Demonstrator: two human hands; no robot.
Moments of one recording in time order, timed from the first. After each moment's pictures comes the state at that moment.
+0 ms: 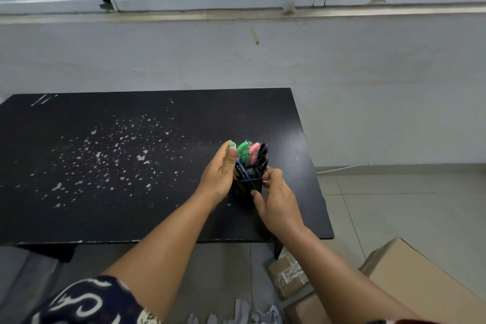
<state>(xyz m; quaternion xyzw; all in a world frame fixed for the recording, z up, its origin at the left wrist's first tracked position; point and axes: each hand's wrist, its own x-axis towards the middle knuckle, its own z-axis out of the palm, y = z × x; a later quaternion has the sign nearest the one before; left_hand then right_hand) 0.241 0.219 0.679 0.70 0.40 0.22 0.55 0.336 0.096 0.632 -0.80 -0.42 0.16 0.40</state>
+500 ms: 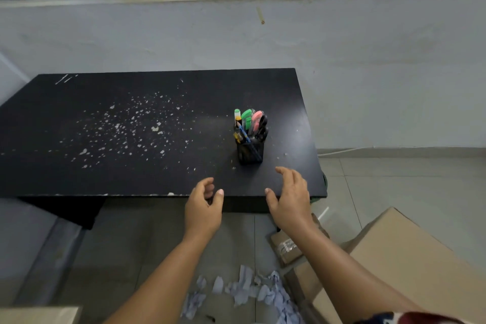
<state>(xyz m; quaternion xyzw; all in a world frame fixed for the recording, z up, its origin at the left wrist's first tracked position) 0.136 0.117 0.616 0.66 0.54 0.28 0.44 0.305 0.016 0.616 -0.84 -0.41 0.10 0.34</state>
